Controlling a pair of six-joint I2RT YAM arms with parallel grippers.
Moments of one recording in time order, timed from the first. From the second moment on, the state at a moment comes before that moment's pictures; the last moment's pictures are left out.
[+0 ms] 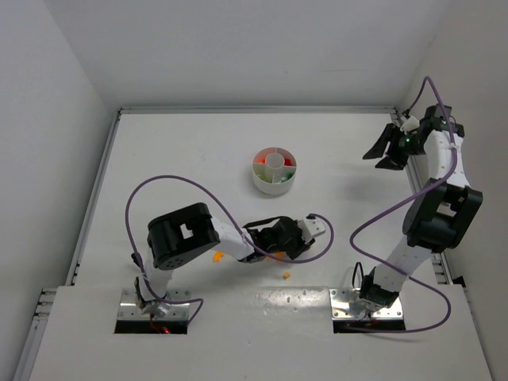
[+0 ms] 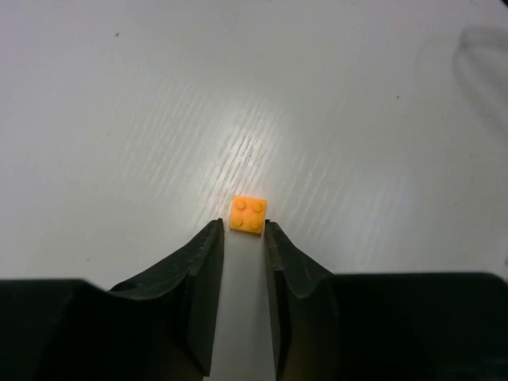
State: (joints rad) left arm -1.17 1.99 0.93 0.57 0.00 -0.04; right arm -0.40 1.79 1.53 -0.93 -0.60 0.07
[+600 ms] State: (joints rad) left arm -1.15 1.99 1.00 0.44 0.08 0.03; right arm -0.39 1.82 1.53 -0.93 -0.61 0.07
